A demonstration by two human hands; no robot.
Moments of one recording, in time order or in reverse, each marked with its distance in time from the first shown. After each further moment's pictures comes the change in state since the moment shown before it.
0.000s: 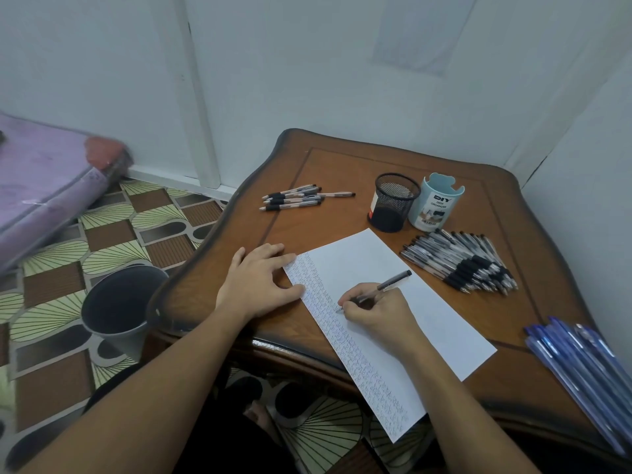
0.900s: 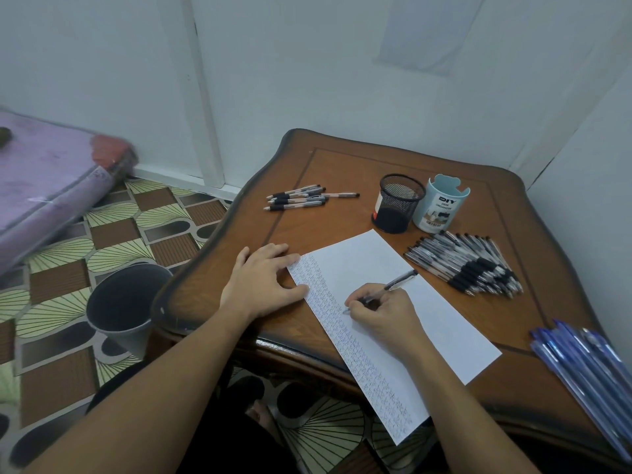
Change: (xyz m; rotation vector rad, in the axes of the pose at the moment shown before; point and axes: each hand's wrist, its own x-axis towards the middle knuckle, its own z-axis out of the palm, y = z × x) left_hand -0.002 0.002 -0.003 -0.011 -0.013 -0.005; right_hand -0.003 0.000 -0.001 0.006 0.012 0.016
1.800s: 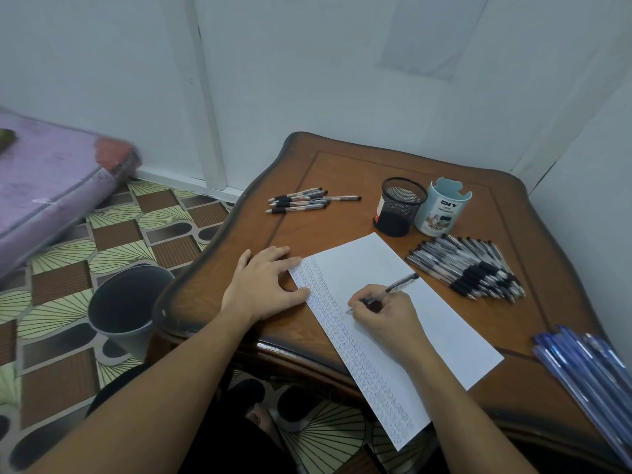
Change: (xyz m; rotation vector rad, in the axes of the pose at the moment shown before) left_hand 0.001 -0.001 0.001 0.005 -0.002 -0.003; right_hand 0.003 0.002 -0.001 -0.050 0.040 -0.022
